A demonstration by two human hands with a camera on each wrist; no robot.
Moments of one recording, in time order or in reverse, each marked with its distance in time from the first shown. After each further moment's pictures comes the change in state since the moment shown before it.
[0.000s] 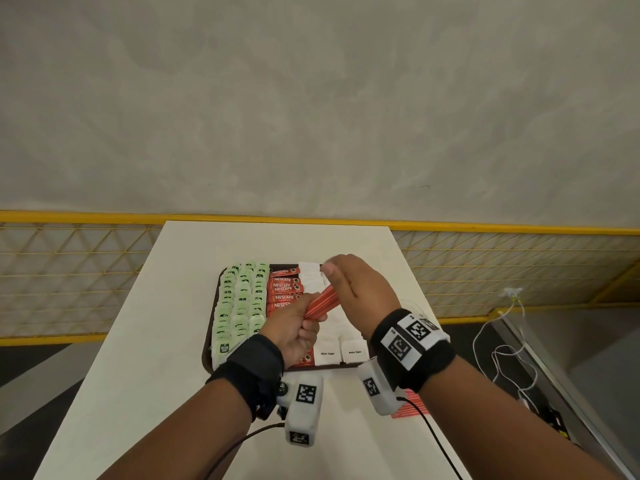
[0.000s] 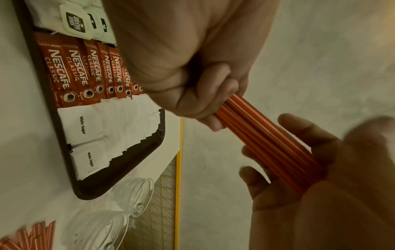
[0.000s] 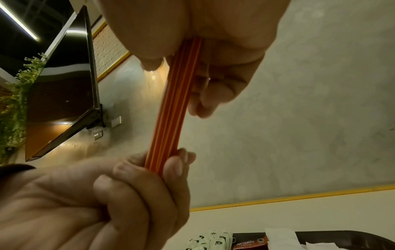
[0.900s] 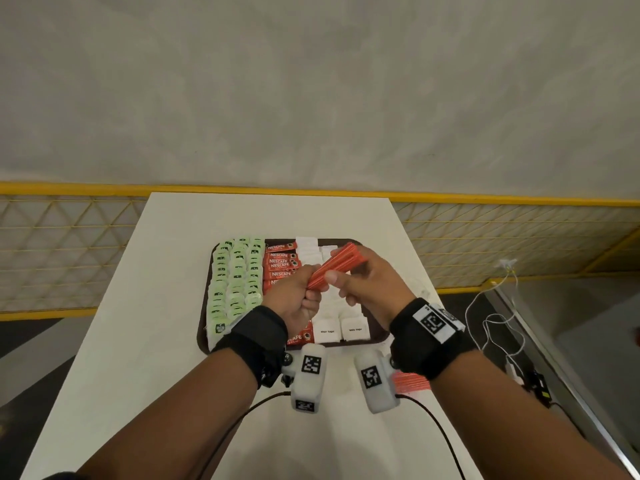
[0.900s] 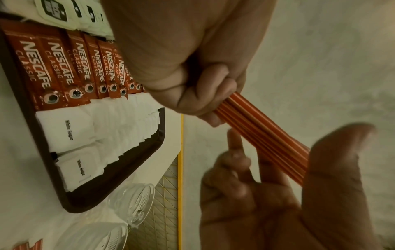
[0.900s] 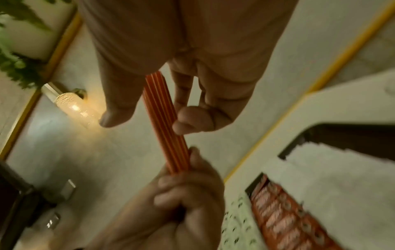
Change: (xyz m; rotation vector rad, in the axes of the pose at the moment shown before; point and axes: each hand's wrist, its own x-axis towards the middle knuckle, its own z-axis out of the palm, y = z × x) left_hand 0.032 0.006 -0.003 0.011 -0.004 0.026; right_hand -0.003 0.033 0.018 0.774 -0.118 0.432
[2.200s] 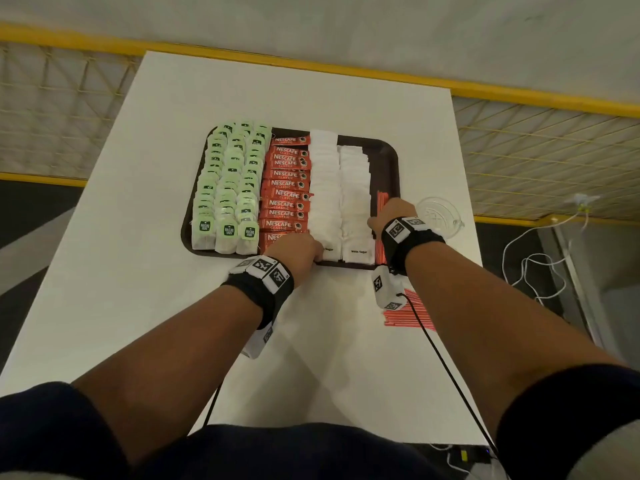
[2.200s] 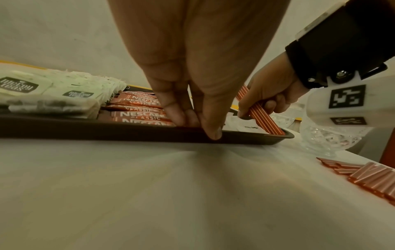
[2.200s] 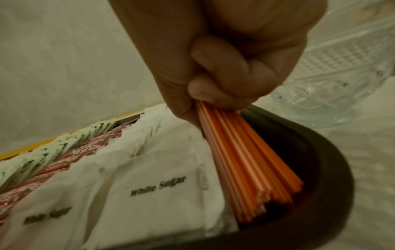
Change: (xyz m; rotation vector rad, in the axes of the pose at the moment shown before) left_hand 0.058 -0.090 -0.038 1.951 0.041 0.170; right_hand 0.106 0.144 -0.057 -1.065 -0.055 0.436
